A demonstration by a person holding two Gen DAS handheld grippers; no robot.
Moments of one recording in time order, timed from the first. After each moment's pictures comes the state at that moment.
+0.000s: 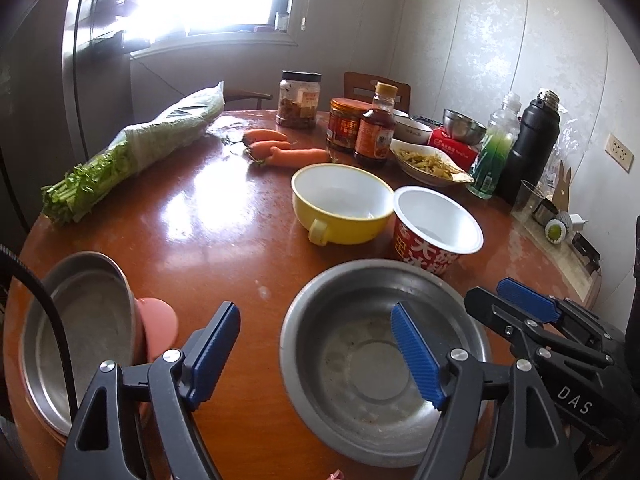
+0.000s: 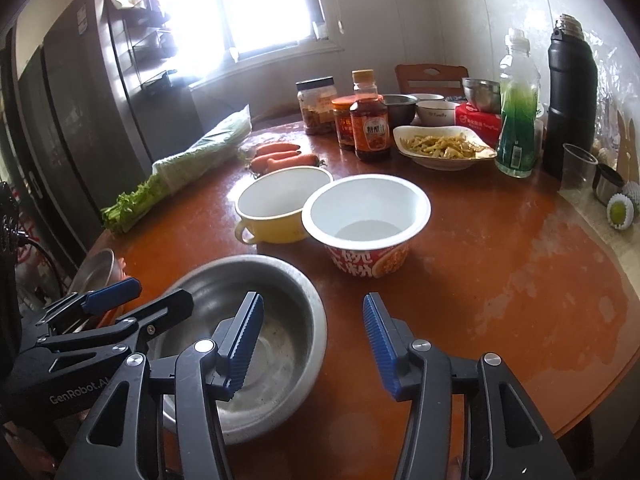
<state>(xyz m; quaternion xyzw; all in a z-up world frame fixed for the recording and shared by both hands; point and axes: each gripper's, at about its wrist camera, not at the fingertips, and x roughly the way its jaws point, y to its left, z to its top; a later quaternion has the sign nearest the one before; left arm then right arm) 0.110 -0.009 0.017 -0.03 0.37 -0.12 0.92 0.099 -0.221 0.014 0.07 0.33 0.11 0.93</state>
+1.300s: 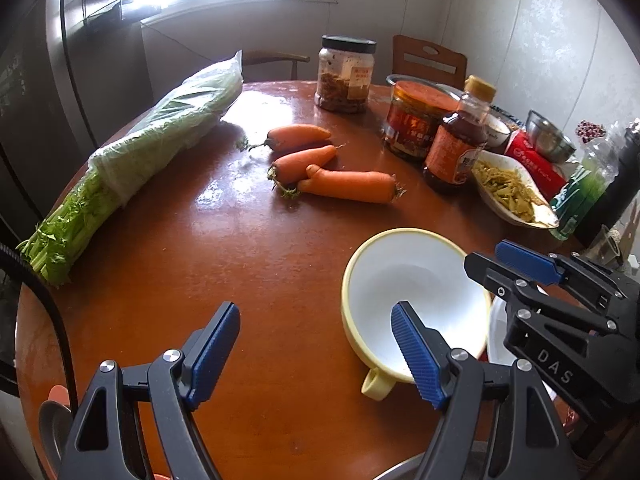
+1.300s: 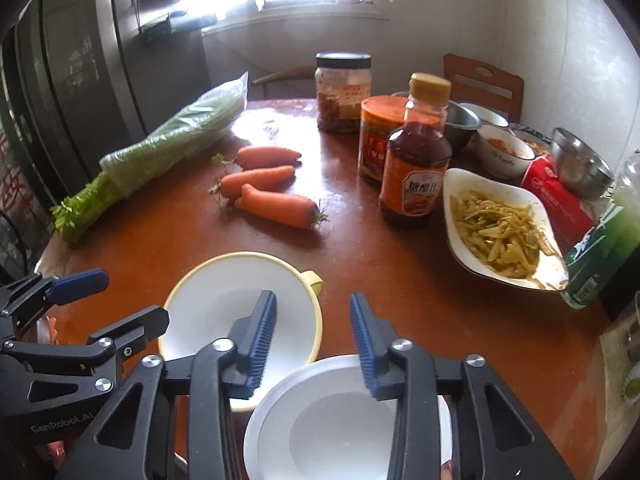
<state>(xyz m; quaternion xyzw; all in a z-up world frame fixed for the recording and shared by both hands) 0.272 -0.019 0.021 -0.02 0.46 -0.04 0.89 0.304 -0.197 0.025 -0.04 0.41 0.14 0.90</state>
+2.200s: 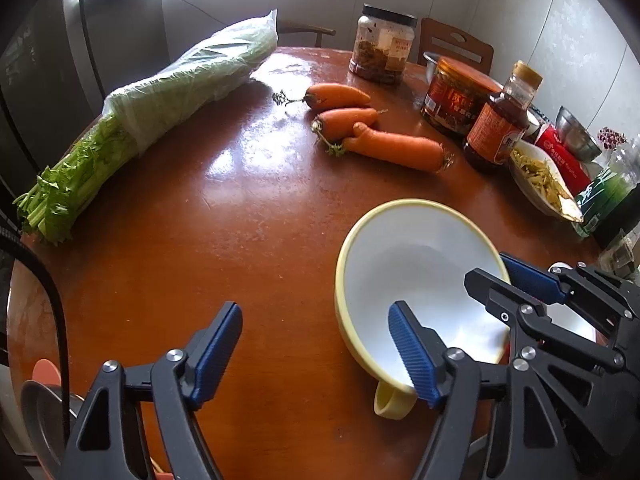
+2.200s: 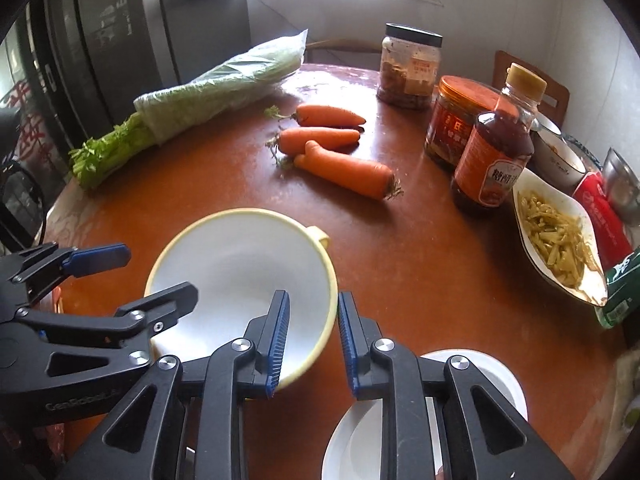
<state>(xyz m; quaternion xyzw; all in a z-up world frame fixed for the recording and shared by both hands) 0.273 0.014 -0.010 -0.04 0.50 -0.02 0.86 0.296 -0.145 0.004 -0.09 0.44 0.19 0.87</state>
